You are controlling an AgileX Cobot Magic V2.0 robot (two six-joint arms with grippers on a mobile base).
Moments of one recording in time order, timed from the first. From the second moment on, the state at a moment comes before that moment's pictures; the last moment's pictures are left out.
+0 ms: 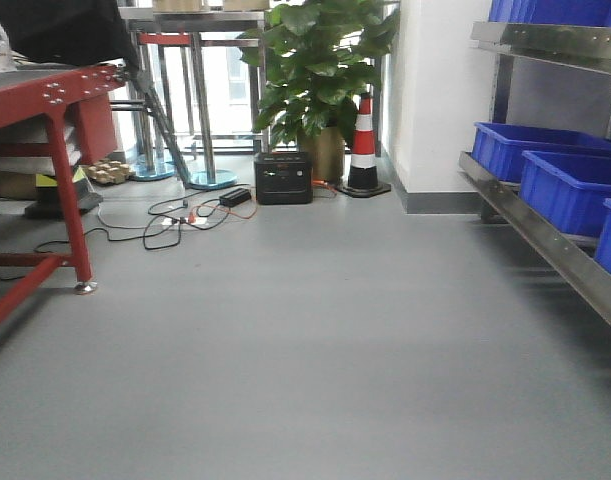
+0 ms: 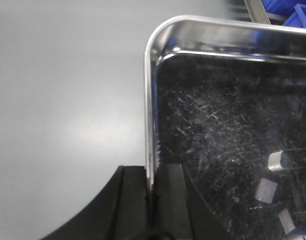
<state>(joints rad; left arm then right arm) -0.71 1.51 -1.78 0.43 1.15 -0.73 0.49 1.38 -1.61 -0.22 1.13 0.60</state>
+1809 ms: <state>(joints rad) -0.71 1.51 -1.78 0.45 1.15 -0.73 0.49 1.38 -1.61 -0.22 1.12 0.60</state>
